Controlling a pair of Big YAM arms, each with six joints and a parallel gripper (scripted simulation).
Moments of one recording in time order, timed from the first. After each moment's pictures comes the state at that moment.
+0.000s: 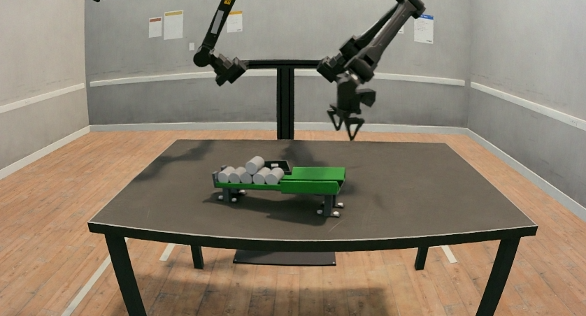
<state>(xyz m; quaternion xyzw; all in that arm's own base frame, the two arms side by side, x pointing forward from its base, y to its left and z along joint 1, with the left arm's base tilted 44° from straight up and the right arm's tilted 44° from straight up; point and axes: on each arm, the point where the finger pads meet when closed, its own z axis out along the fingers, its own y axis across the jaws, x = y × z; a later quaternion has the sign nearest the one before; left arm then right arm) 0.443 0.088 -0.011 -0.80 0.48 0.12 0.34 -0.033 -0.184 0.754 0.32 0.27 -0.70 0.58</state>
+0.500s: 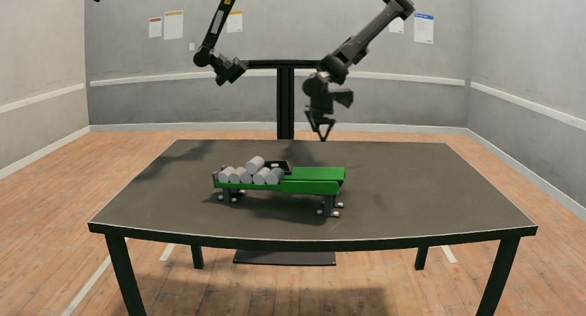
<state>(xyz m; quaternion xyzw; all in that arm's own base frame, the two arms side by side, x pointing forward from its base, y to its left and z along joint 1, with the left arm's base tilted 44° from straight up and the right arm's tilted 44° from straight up) 0.496 0.015 -0.049 -0.74 0.56 0.14 0.34 -0.033 -0.184 0.753 0.32 0.27 -0.70 0.58</state>
